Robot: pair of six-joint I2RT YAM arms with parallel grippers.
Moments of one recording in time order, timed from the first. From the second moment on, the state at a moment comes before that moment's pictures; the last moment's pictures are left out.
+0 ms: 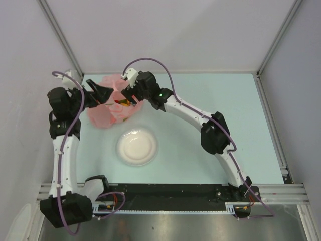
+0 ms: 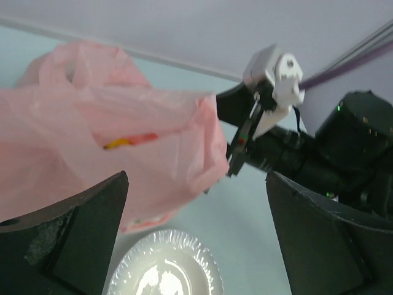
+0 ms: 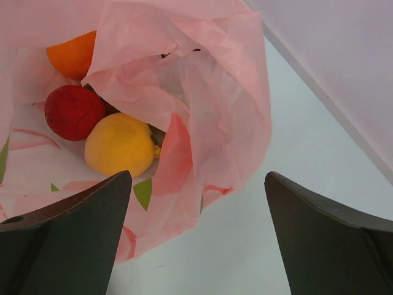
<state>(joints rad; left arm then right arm) 0.22 0.96 1.01 -0.25 0.59 -0.46 0.84 2.28 2.16 -0.24 0.03 -0.22</state>
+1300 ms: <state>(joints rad) 0.04 1.11 1.16 -0.43 0.29 -0.06 0.76 2.59 2.40 -0.24 -0.29 -0.09</state>
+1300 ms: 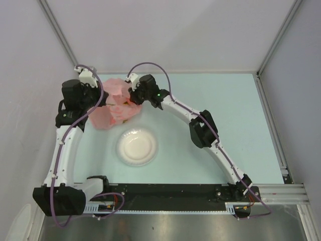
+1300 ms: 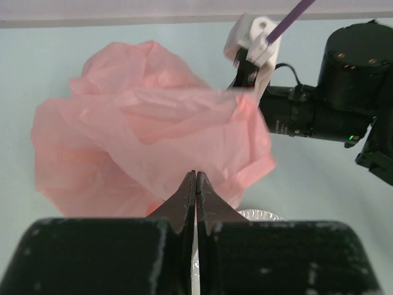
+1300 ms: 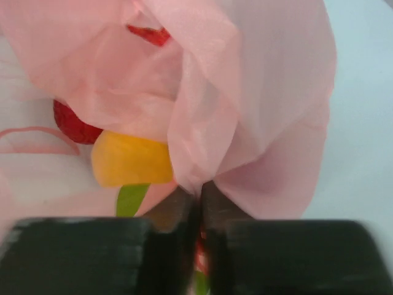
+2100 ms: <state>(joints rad) -0.06 1.22 1.27 -0.43 0.55 -0.01 0.33 1.88 1.56 -0.20 -0.24 0.13</state>
